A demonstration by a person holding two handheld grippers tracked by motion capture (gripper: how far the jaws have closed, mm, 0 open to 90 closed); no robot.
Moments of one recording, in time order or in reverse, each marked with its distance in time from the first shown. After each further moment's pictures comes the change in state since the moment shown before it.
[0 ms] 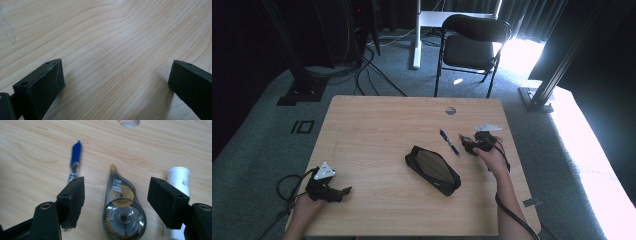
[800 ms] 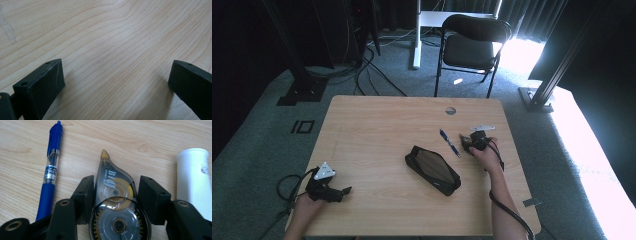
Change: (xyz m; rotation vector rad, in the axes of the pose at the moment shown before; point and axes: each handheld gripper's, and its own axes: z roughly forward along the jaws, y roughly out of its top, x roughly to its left) left arm 0.000 0.000 0.000 0.000 0.000 -0.001; right arm -0.001 -0.007 0.030 0.090 -0.043 0.046
